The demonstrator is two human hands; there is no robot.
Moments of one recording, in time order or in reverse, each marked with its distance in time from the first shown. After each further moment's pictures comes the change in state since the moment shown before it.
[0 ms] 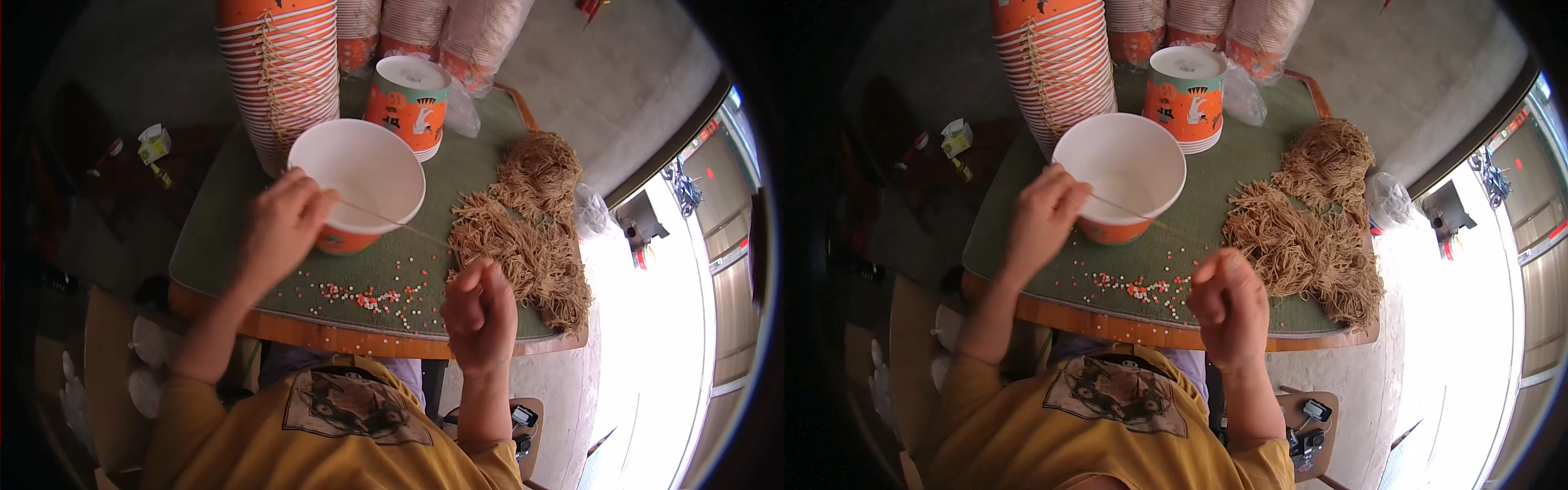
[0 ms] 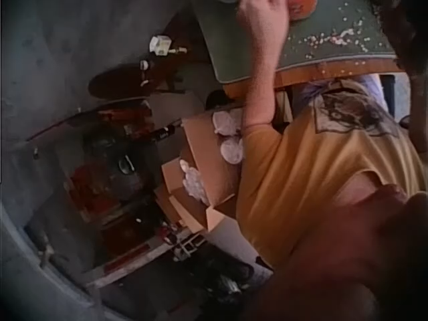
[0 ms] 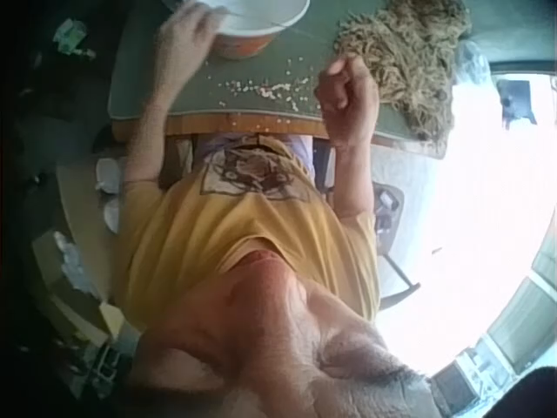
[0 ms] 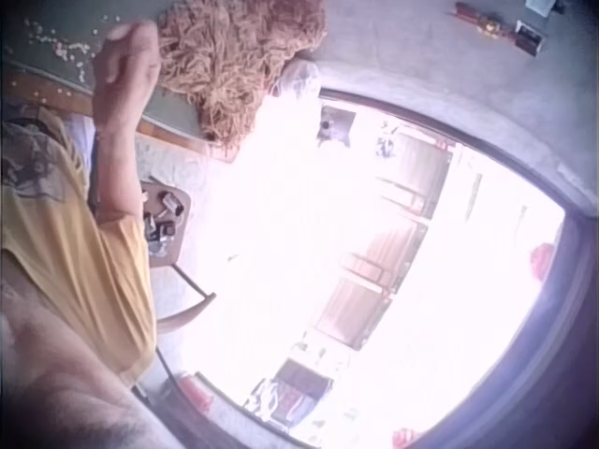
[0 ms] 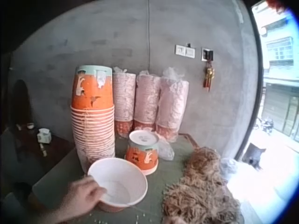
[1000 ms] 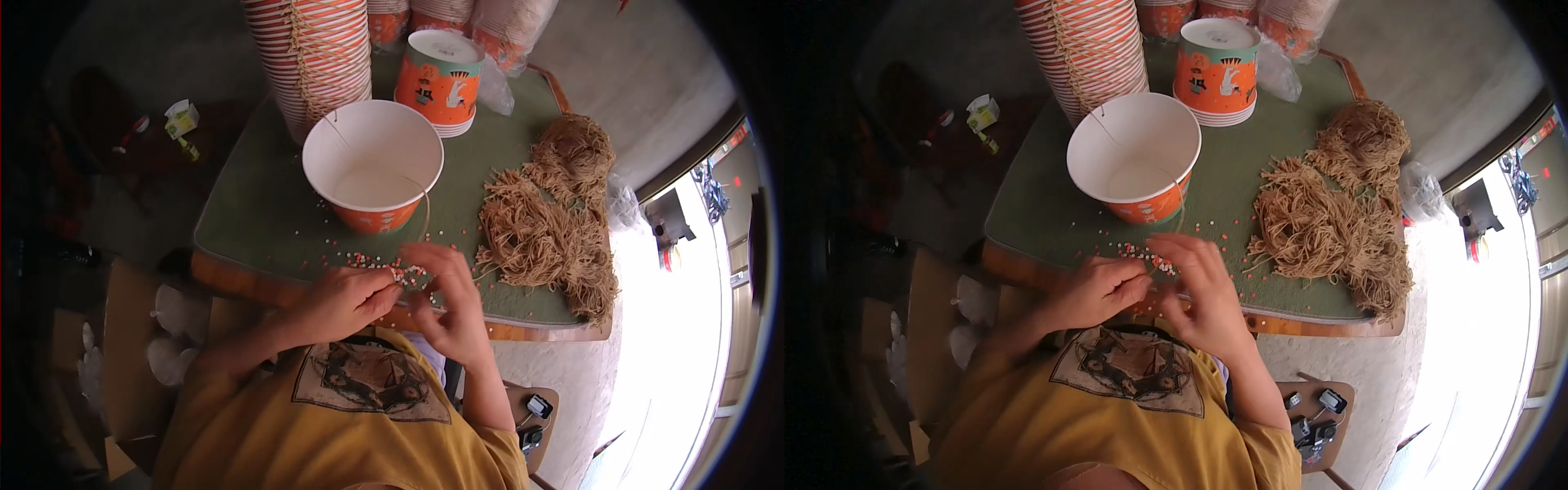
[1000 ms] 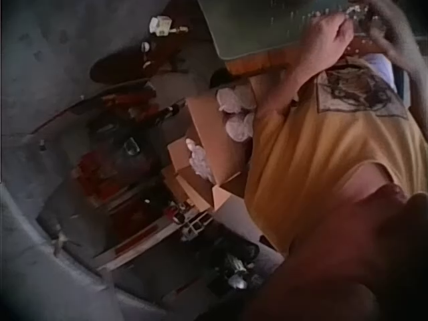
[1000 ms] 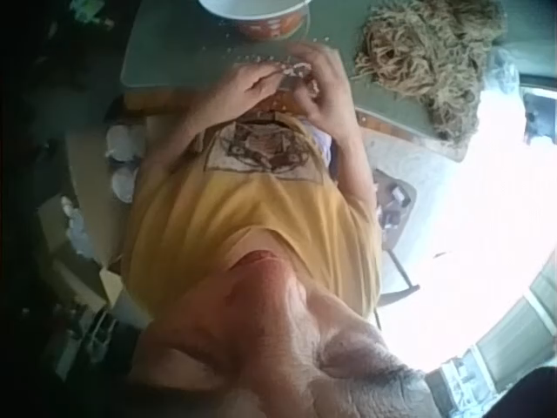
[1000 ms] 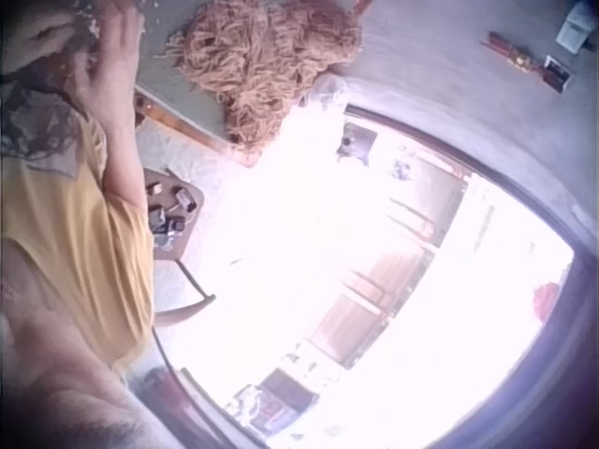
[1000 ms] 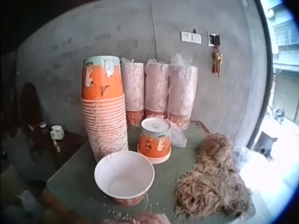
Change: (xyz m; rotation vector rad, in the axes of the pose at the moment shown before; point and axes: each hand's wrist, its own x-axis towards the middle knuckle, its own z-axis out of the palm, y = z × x) left_hand -0.076 0.052 0.011 -0.406 -0.484 -0.082; right_hand -0.002 0.036 0.000 -1.135 -0.321 -0.417
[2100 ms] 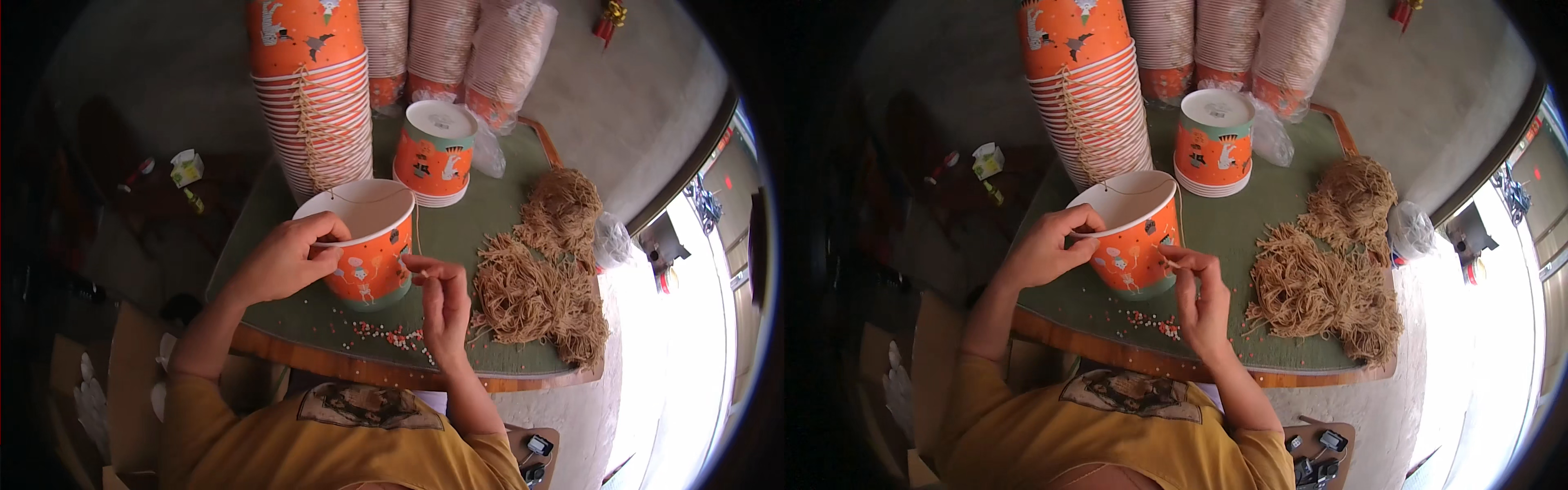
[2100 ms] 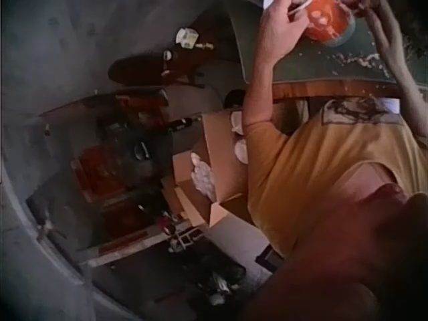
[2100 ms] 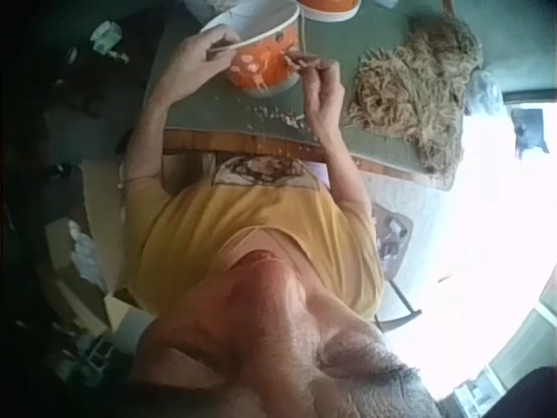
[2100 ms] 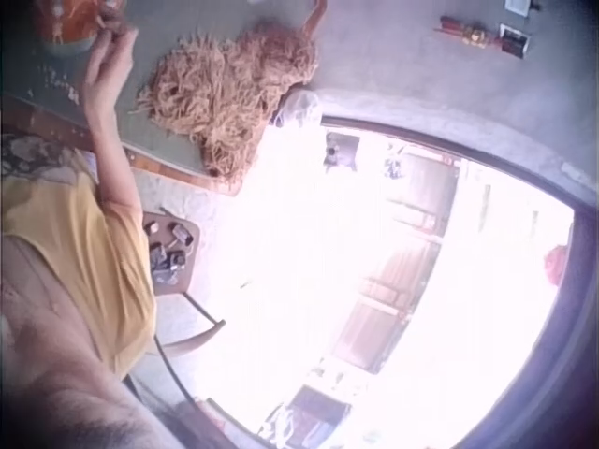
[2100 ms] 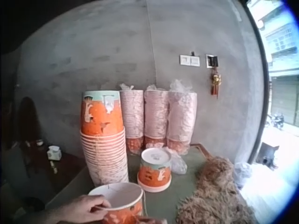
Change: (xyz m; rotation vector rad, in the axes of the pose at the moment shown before) left_hand 0.059 -0.009 -0.128 0.051 0.011 -0.165; right_hand 0.061 0.032 0.028 0.333 0.343 0.048
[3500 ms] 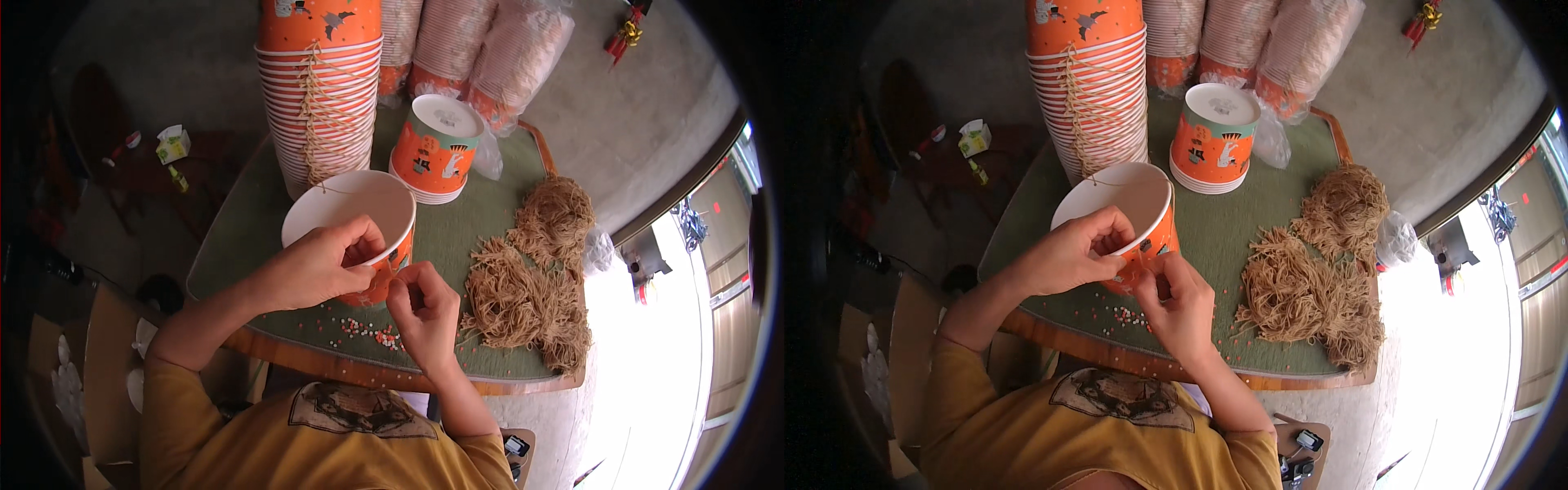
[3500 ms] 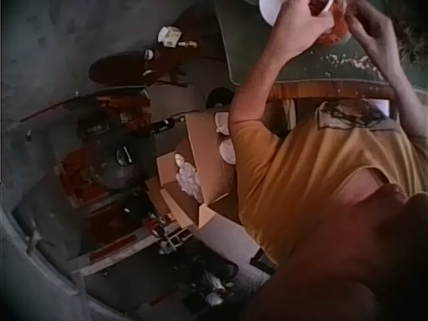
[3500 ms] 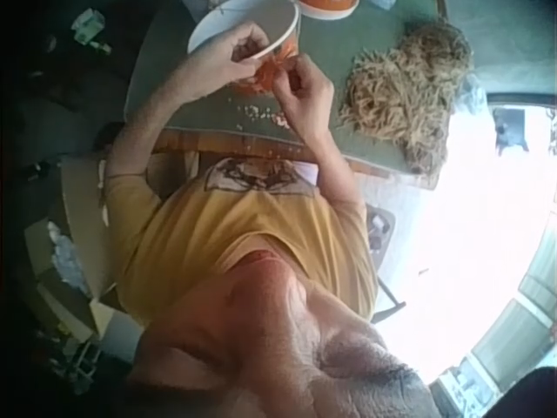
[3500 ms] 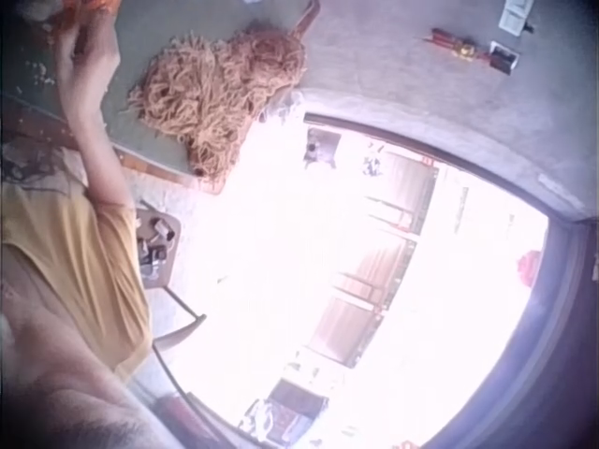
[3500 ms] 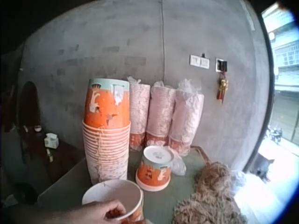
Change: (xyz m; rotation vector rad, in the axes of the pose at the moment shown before) left_hand 0.014 0.007 0.028 -0.422 -0.139 -0.090; right_hand 0.012 -0.024 0.017 -0.293 -0.060 0.139
